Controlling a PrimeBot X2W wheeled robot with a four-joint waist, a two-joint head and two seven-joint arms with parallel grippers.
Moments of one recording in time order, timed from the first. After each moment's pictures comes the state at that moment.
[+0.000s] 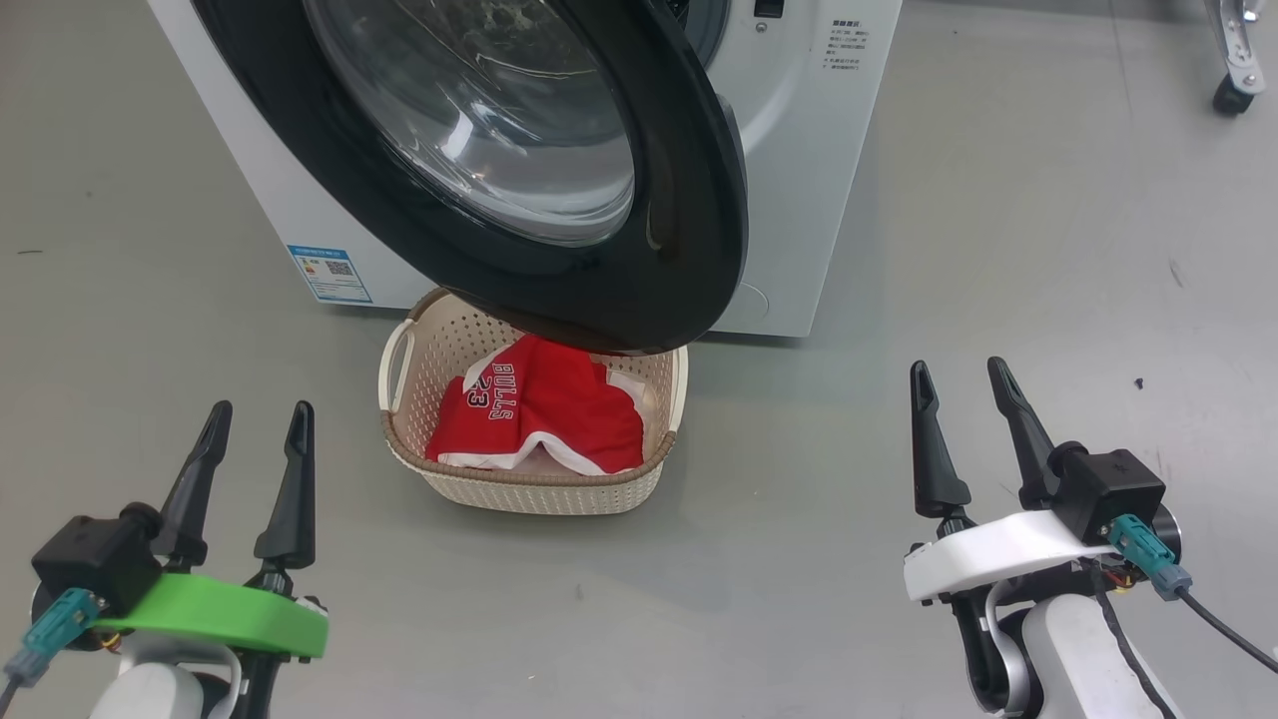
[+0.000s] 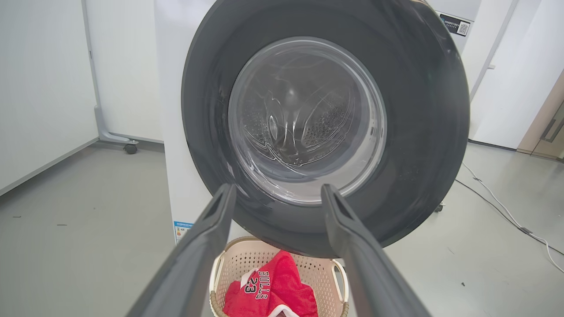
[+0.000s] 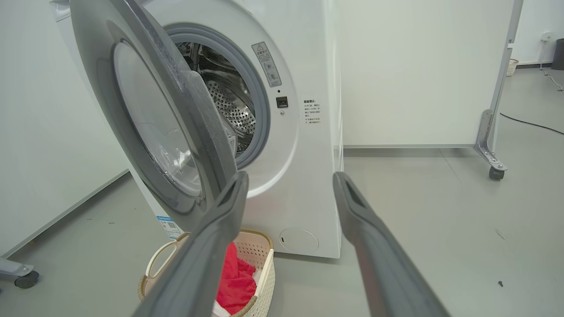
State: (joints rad) left arm -0.12 0.26 -0.23 0.12 -0.63 -0.09 -0.26; right arm -0.12 -0.05 0.24 0.15 0.36 0.02 -0.25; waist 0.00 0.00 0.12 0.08
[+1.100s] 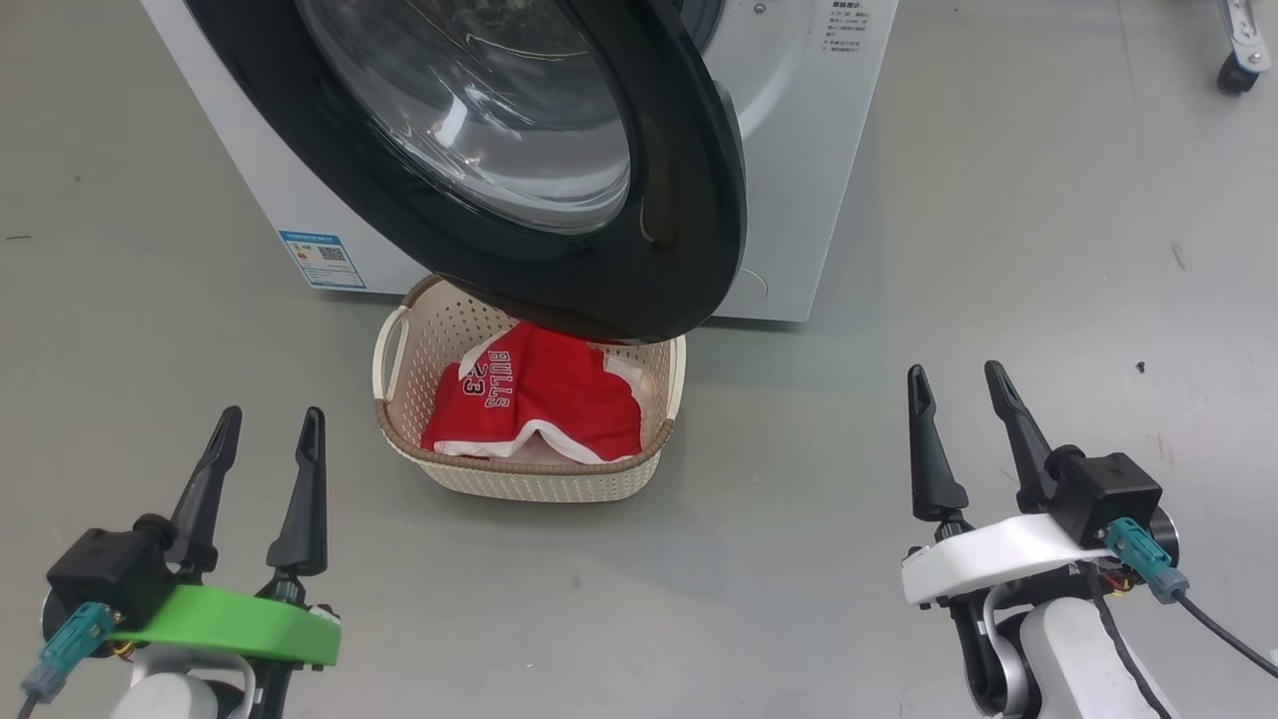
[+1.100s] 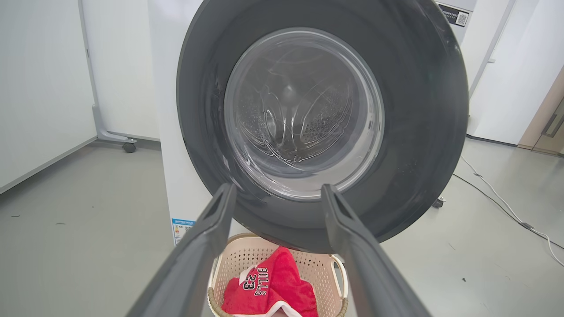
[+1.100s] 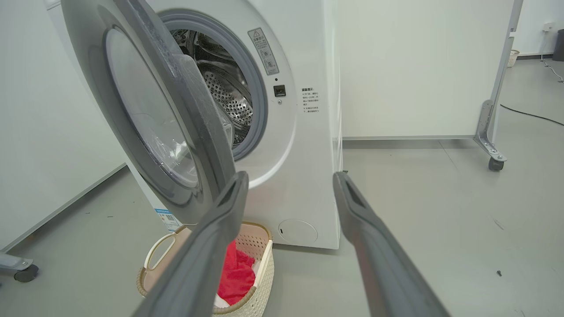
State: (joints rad) left arm -0.09 0.21 -0.19 0.10 -0.55 -0.11 -0.26; right arm -0.11 -0.05 0.25 0.15 0.35 0.02 -0.25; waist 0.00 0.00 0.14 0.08
